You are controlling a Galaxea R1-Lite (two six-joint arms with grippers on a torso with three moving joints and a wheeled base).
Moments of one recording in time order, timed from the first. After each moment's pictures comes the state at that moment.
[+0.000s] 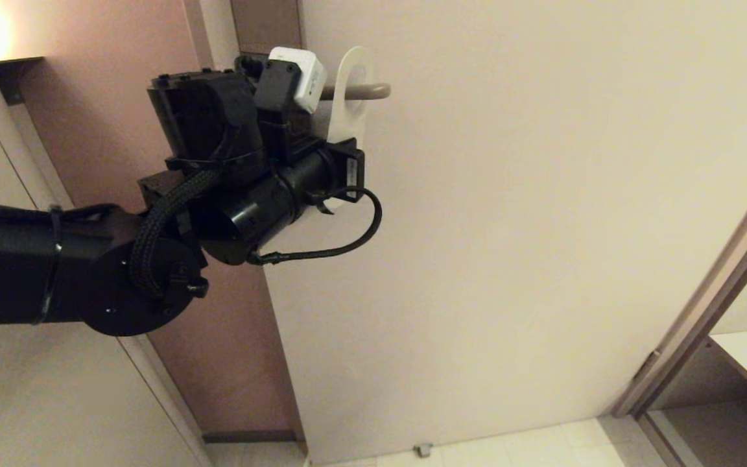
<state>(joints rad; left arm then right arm) -0.67 1.79 -1.20 -0.69 0.22 0.11 0.00 0.00 0.00 0.01 0.01 -0.05</state>
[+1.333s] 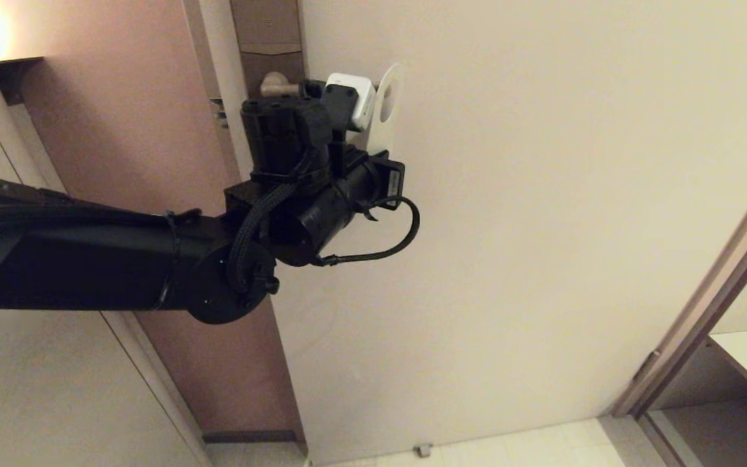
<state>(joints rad) -0.72 1.94 -1.34 -0.69 0.27 0.11 0.00 0.00 0.00 0.01 0.01 -0.05</state>
